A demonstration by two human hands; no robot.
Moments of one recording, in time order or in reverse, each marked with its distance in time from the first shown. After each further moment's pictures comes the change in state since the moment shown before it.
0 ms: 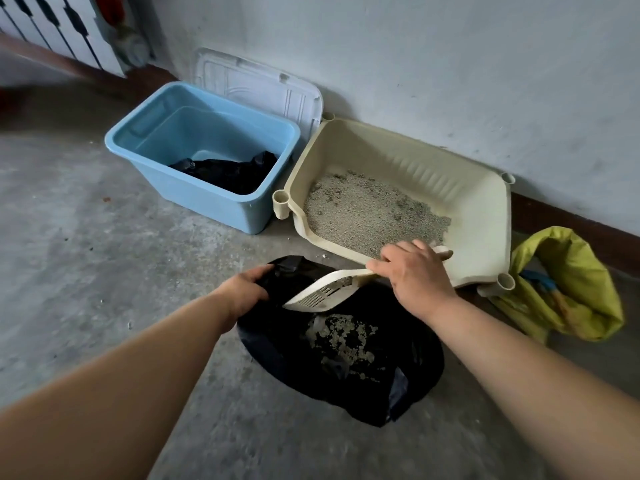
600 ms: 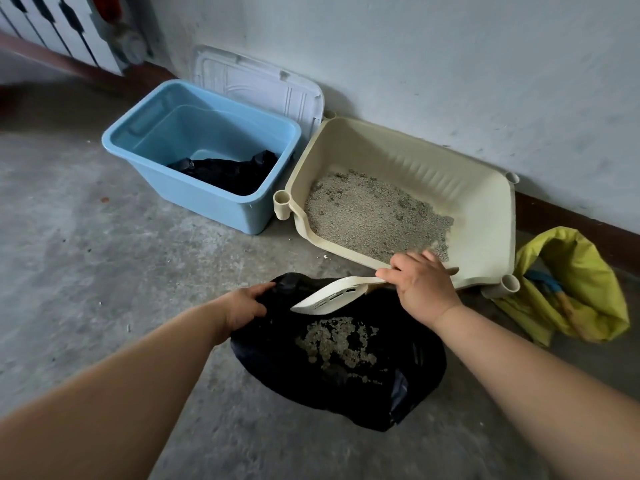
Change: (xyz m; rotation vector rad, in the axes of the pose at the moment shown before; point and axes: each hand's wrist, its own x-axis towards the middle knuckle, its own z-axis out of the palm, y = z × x) left_hand 0.006 -0.019 -0.005 0.089 -0.148 -0.067; right_hand -0.010 0.010 0.032 0.113 0.027 0.062
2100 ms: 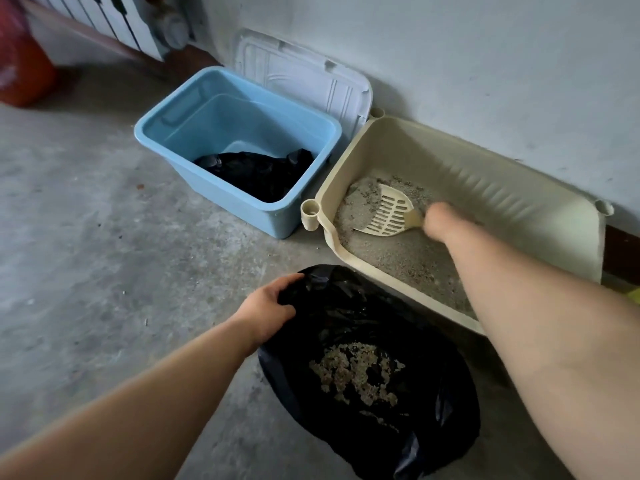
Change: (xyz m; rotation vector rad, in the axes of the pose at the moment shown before) left_hand 0.009 0.030 0.013 -0.054 0.241 0.086; right_hand 0.185 0.082 0.055 0.100 -0.503 0.680
